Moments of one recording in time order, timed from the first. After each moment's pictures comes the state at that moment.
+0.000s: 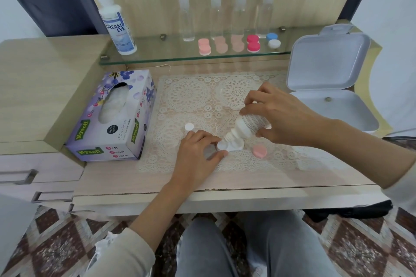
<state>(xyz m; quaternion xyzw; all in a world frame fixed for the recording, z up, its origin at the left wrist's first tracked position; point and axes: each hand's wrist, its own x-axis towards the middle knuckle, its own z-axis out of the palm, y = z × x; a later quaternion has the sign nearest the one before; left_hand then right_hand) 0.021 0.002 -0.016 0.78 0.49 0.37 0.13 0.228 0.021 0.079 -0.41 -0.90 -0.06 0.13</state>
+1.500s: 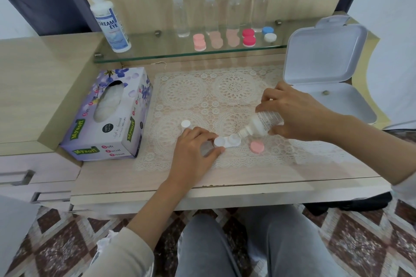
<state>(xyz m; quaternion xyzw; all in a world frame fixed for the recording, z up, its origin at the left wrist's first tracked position) 0.021 0.004 -0.021 0.78 0.48 0.38 0.11 0.248 0.012 0.086 -0.53 -0.85 0.00 0.00</state>
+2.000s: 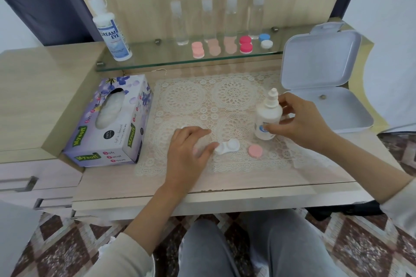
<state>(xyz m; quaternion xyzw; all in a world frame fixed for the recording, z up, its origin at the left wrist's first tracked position) 0.018 0.001 -0.007 0.75 0.50 0.43 0.05 0.256 0.002 0.060 -0.62 -0.66 0.24 0.35</state>
